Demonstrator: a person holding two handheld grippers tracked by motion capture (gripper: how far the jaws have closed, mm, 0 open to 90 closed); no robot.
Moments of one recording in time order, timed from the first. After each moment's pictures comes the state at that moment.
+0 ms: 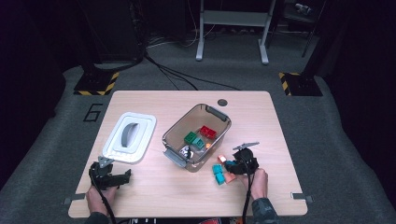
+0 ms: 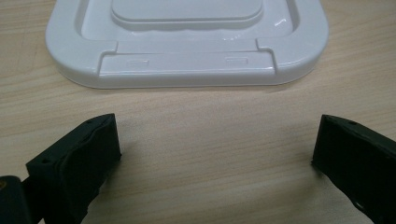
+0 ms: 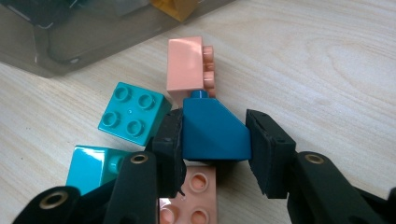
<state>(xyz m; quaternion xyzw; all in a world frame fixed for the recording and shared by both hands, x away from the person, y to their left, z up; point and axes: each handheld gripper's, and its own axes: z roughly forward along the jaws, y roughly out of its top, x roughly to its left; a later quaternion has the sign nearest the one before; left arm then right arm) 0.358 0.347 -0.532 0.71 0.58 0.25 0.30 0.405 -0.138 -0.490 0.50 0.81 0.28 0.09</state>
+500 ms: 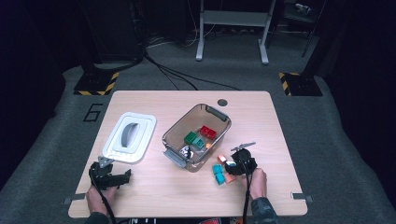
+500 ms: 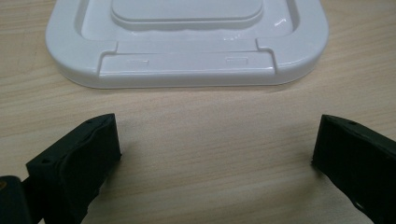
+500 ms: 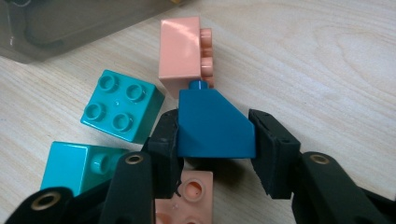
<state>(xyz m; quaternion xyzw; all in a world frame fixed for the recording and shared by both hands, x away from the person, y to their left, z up) 0.358 0.347 -0.532 0.71 0.58 0.24 0.30 0.409 -0.134 -0.498 0.49 0.82 0.26 0.10</state>
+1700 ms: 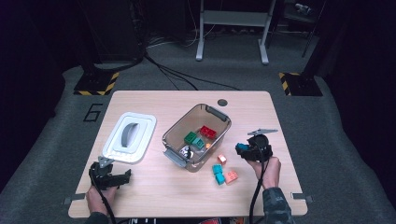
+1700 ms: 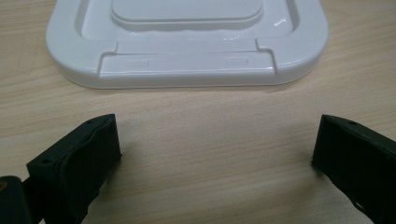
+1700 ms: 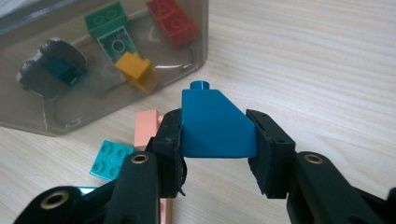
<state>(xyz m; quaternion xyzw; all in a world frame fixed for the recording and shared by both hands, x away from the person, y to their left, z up) 0.358 0.347 -0.532 0.71 0.58 0.25 0.30 0.420 -0.172 -0.435 0.51 0.78 0.33 0.14</state>
